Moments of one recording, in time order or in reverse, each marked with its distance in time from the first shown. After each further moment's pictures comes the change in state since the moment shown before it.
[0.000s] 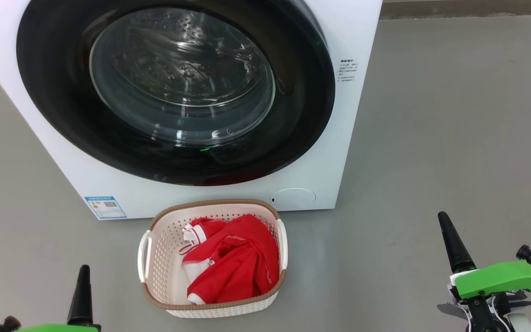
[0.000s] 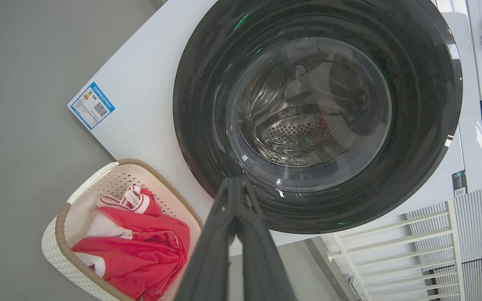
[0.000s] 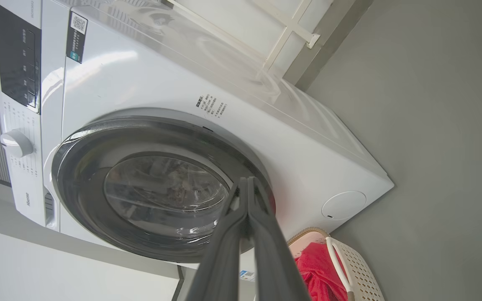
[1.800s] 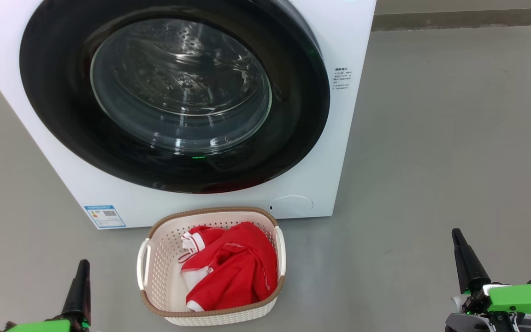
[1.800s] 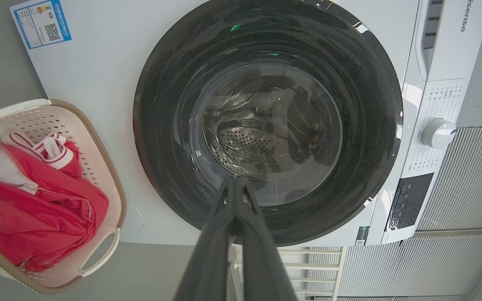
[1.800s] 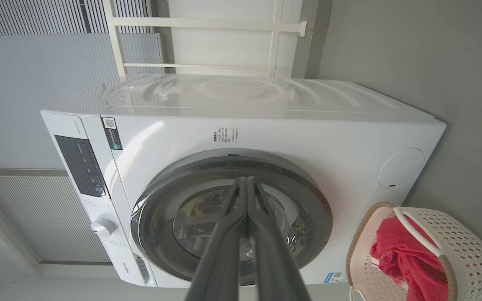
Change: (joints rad) left arm -0.041 -0.008 0.041 0.045 -0.441 -0.018 0.120; right arm 0.063 0.065 -0.119 -0.027 0.413 -0.001 0.131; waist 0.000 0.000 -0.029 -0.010
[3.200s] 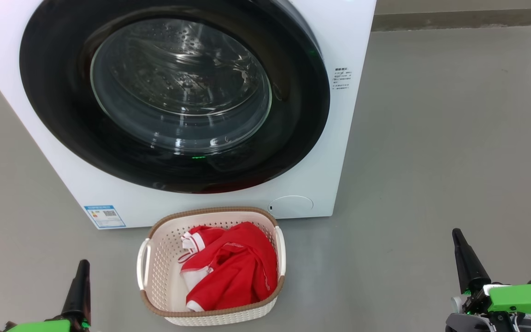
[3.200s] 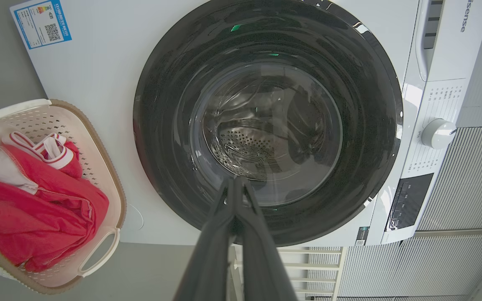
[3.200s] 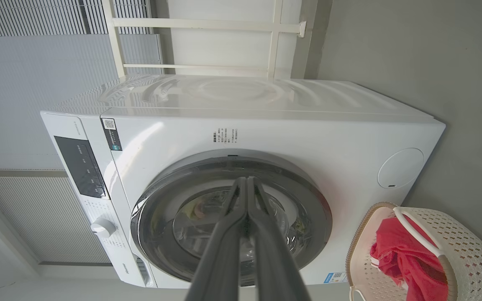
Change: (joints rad) left arm 0.000 0.000 0.001 0.000 0.000 0.000 0.000; right arm 0.000 0.001 -0.002 0.000 0.000 -0.002 0.000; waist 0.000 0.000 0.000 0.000
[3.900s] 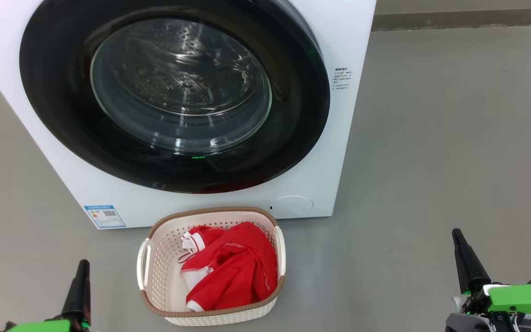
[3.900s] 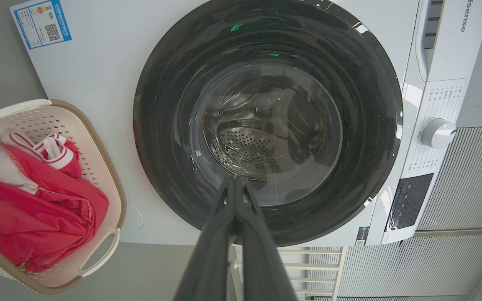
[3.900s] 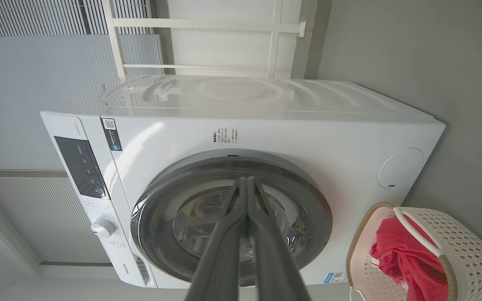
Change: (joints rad) left arm 0.000 0.000 0.000 0.000 0.000 0.000 0.000; right arm 0.000 0.001 -0.001 0.000 0.000 0.000 0.000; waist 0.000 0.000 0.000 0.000
